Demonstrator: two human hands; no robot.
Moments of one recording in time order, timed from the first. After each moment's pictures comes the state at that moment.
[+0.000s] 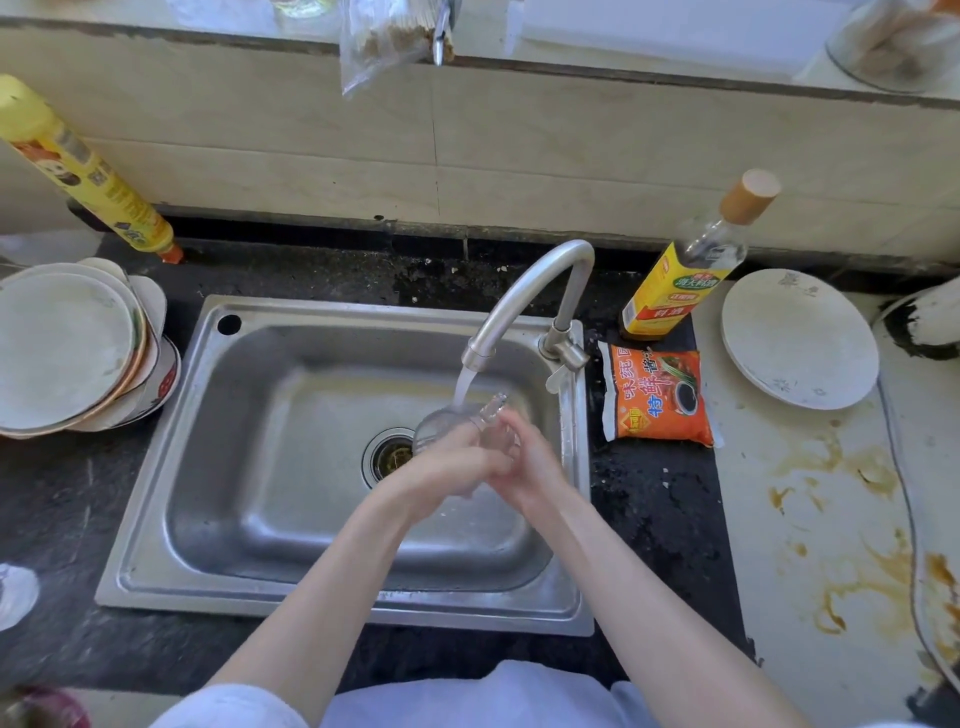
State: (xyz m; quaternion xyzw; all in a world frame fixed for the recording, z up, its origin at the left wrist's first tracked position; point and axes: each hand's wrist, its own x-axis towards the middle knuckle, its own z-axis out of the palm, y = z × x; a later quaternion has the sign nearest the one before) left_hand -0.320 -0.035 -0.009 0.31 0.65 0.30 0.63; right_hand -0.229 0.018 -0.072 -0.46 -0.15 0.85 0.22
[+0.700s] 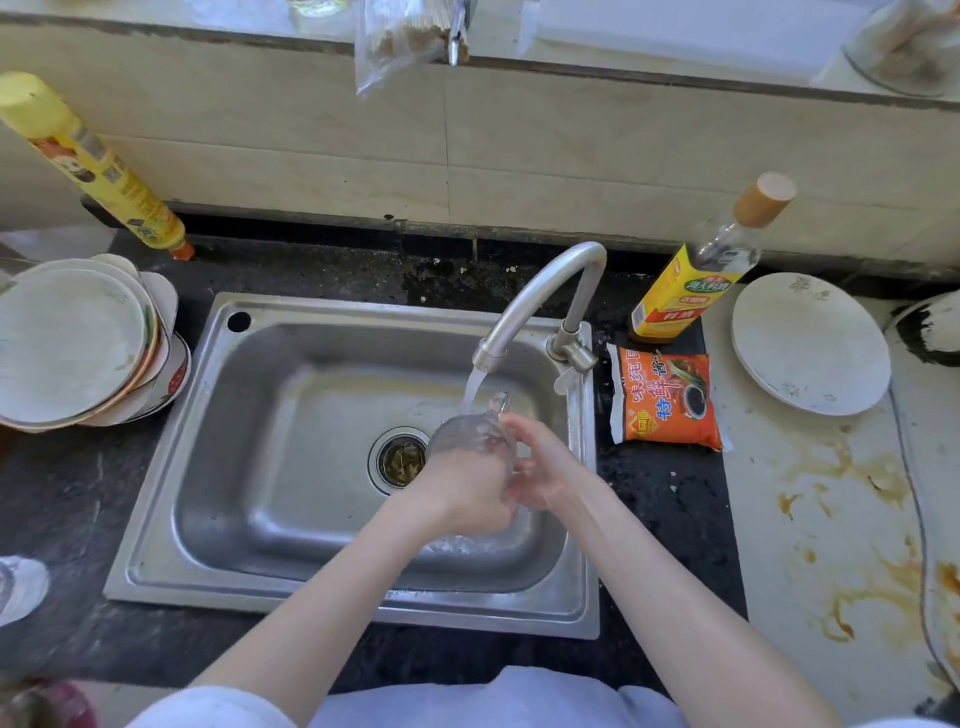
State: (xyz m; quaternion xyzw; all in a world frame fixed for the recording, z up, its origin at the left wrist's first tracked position) left_hand -0.311 -0.042 -0.001 0.66 0.69 -0.08 0.29; right_hand -0.227 0.028 -0.060 -0.56 -0.13 0.82 0.04
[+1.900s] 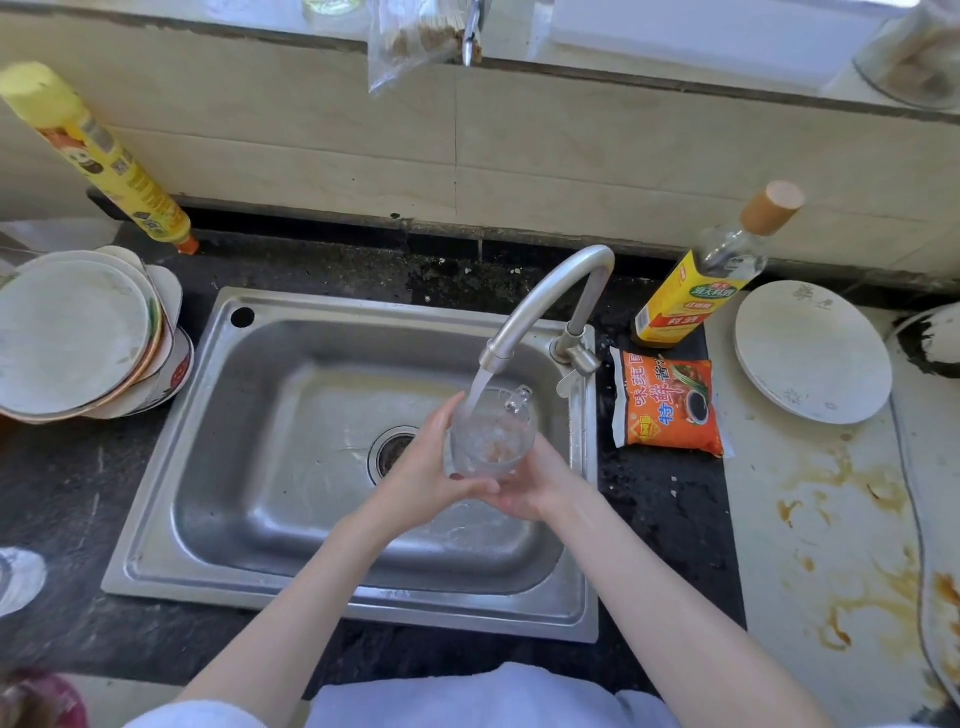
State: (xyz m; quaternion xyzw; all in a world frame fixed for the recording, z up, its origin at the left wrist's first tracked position) left_hand -0.348 -0.070 -0.051 0.43 0.71 0.35 0.44; right_hand -0.236 0.021 -0.075 -0.52 -0.05 0.85 0.02
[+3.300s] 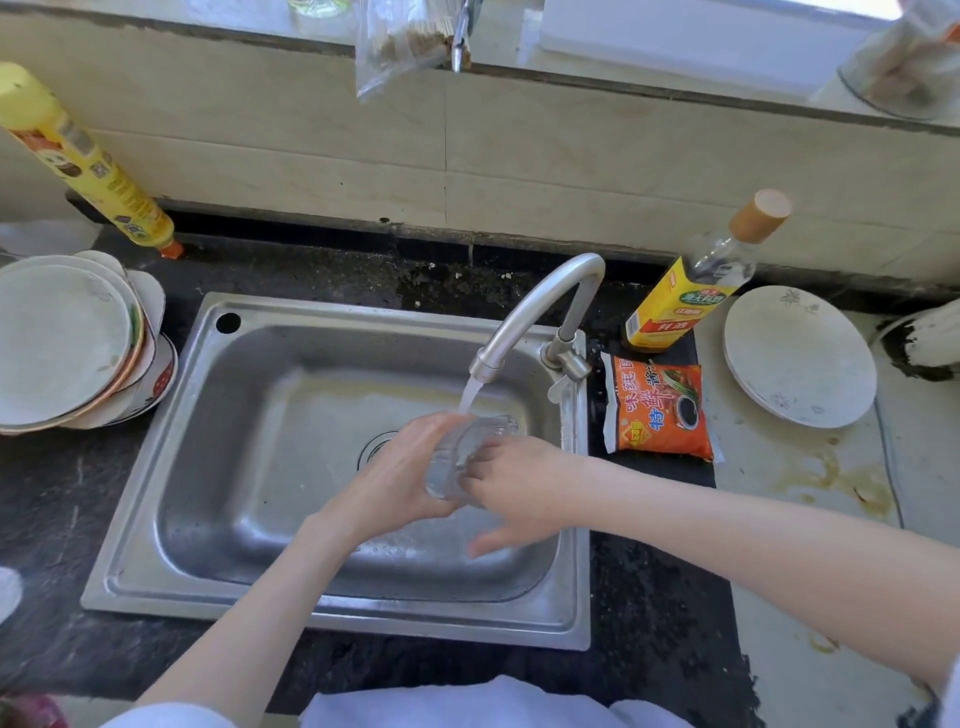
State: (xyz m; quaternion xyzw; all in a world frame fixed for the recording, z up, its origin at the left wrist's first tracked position) left_hand -0.372 -0.076 -0.055 0.60 0.68 0.26 0.34; right_hand -0.229 0.033 -0.003 0.03 -0.96 0.10 -0.25
